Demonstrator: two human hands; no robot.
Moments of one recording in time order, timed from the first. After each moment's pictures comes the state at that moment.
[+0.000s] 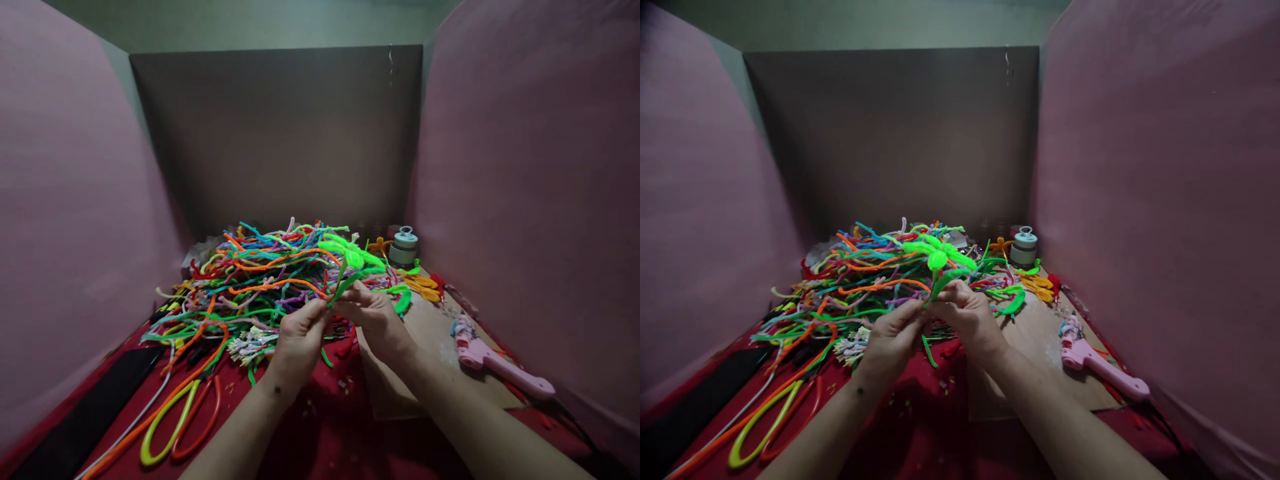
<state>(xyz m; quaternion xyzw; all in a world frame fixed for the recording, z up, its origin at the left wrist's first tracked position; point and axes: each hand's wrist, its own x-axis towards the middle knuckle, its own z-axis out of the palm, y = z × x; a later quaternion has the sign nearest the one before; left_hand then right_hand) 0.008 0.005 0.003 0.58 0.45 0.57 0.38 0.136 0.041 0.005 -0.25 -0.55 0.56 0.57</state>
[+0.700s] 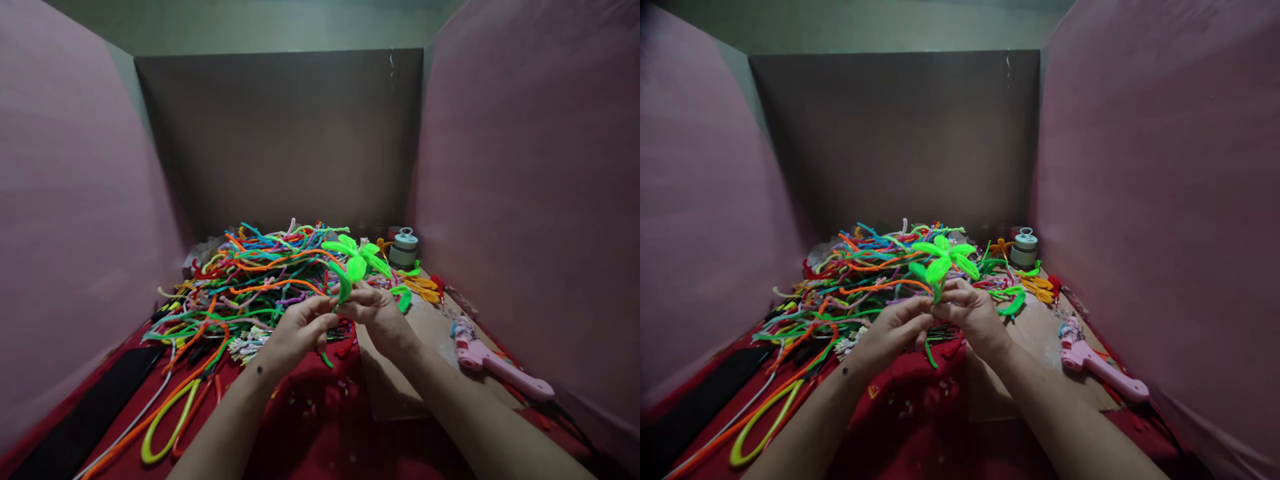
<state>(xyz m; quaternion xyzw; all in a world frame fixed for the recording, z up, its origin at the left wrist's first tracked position) -0.008 0.011 0.019 0.61 0.42 0.46 0.49 0.143 0.043 0.008 -0.20 -0.58 0.56 0.55</state>
